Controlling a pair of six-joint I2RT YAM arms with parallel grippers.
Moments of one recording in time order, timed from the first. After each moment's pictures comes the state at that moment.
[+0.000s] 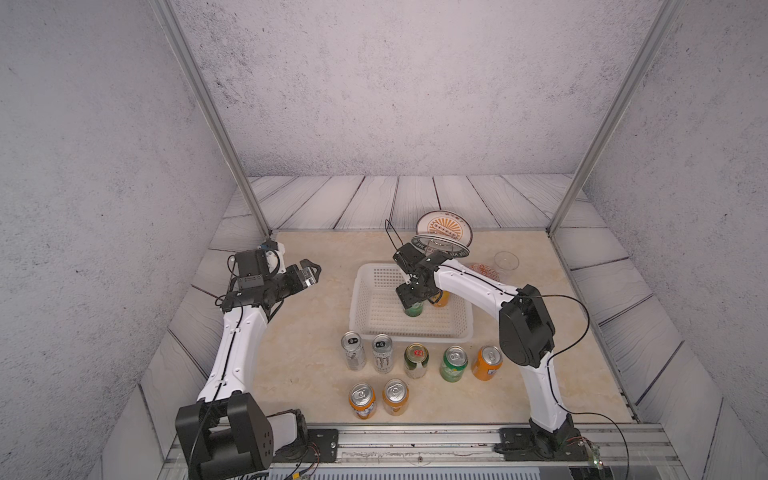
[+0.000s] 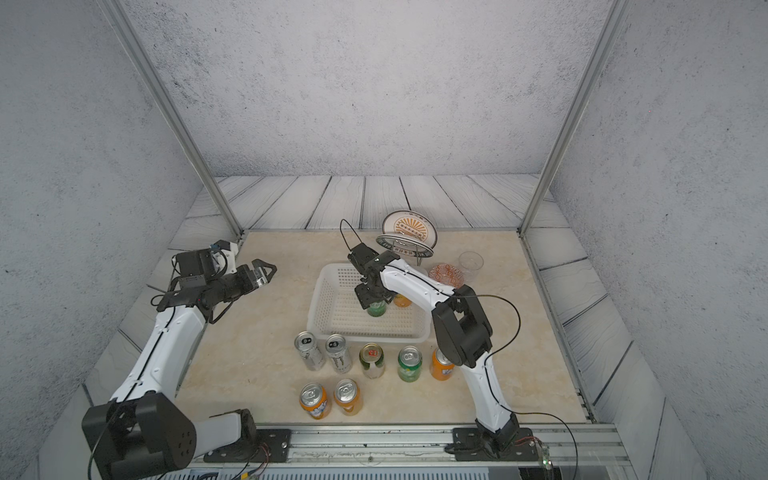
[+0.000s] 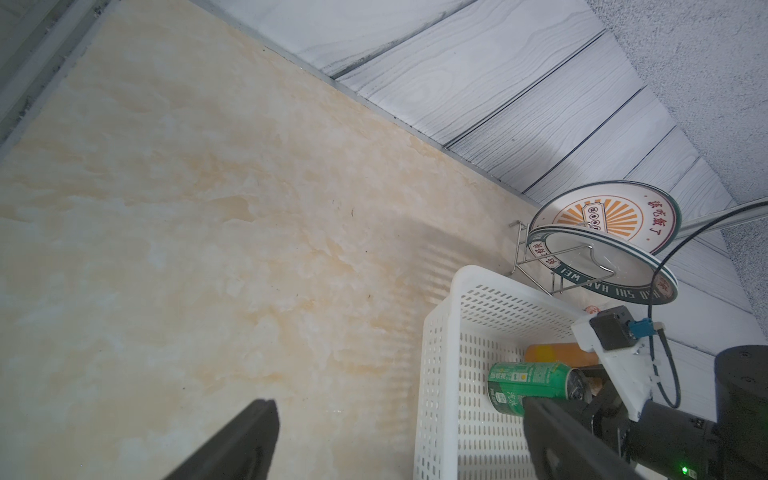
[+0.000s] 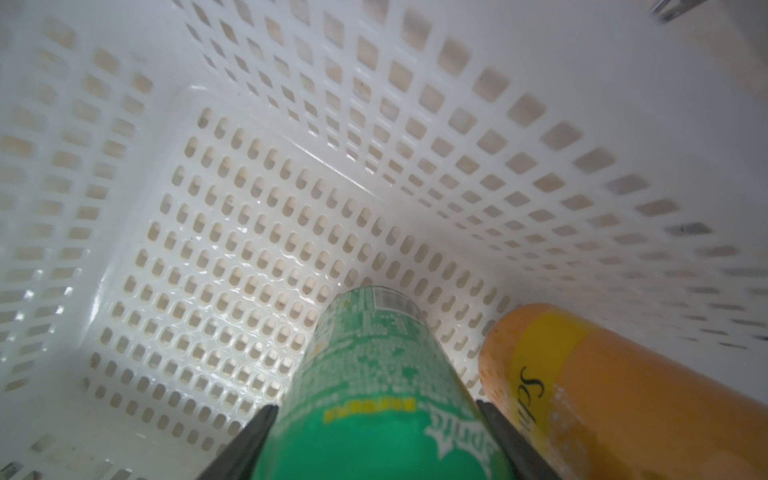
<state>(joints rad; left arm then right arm) 0.18 1.24 1.03 -0.48 0.48 -0.33 0.75 2.14 1.85 -0.96 0.11 0.21</state>
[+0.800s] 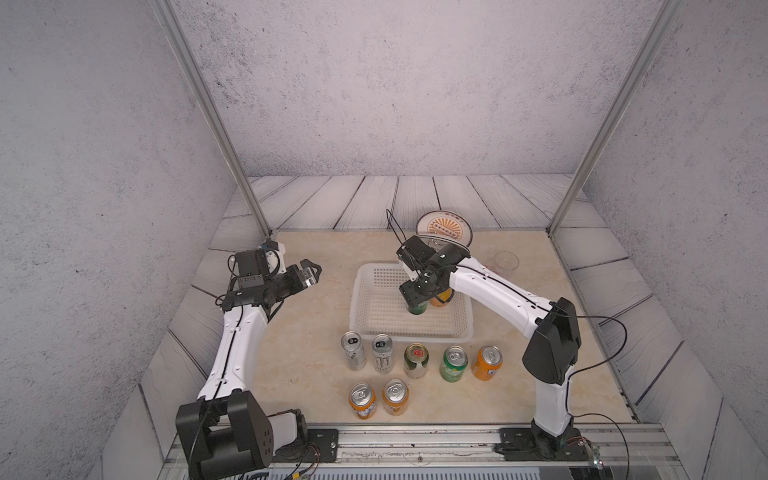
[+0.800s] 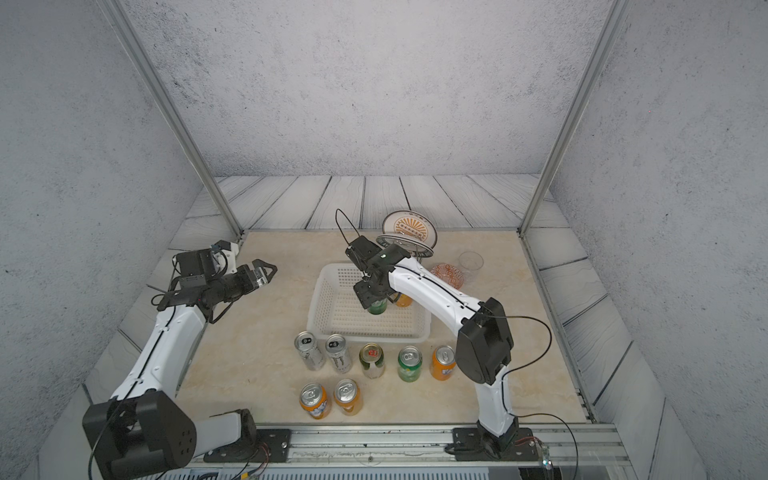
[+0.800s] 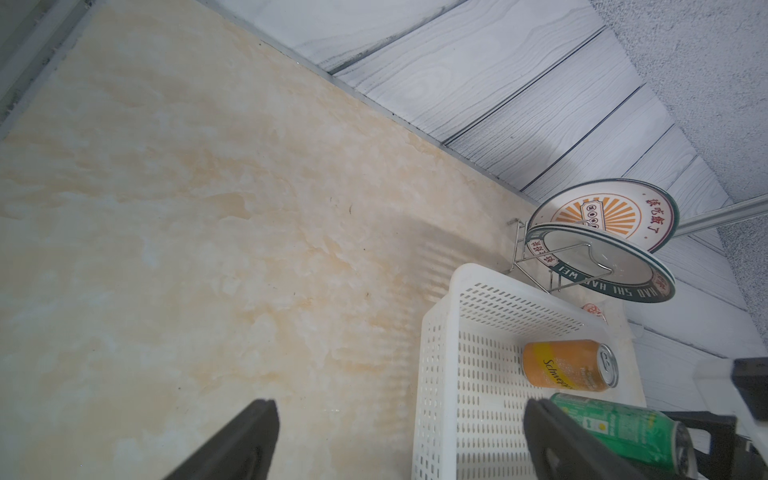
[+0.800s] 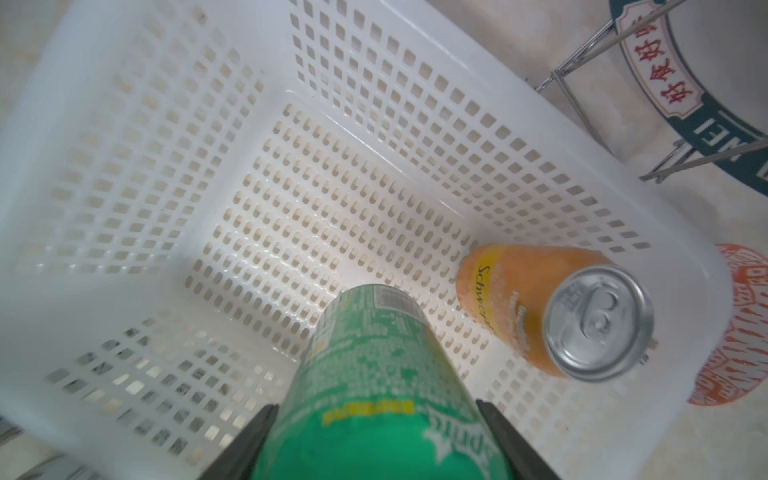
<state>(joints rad) 0.18 1.25 1.03 -0.48 0.49 -0.33 0.81 1.92 1.86 -1.13 0.13 0.20</state>
